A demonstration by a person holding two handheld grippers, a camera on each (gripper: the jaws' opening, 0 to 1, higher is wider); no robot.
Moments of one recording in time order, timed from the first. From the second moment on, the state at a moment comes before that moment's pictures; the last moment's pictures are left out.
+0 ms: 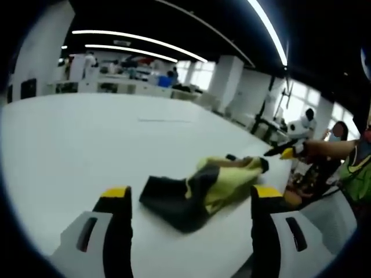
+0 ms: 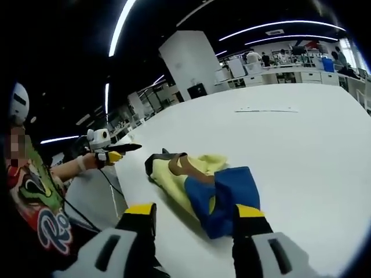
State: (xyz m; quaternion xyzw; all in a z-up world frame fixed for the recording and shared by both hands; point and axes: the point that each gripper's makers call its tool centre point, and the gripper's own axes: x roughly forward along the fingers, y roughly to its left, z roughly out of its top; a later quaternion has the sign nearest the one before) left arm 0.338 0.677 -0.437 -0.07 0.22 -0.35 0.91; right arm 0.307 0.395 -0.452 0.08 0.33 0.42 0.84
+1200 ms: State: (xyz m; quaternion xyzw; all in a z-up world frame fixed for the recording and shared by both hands) left arm 0.352 0.667 -0.441 -0.05 0.23 -0.37 0.90; right arm 0.311 0.401 -0.481 0.09 0.40 0.41 0.81
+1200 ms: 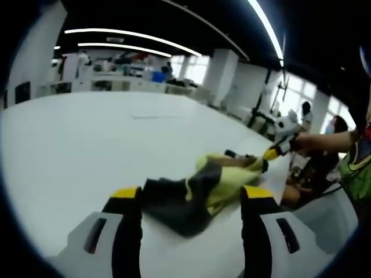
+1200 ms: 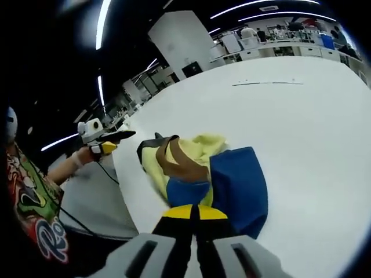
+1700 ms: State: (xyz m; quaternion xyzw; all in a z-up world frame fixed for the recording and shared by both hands) left arm 0.385 0.636 -0.442 -0.06 0.25 -0.41 0.88; right arm 0.289 0.384 -0.492 0.10 0.42 0.40 0.81
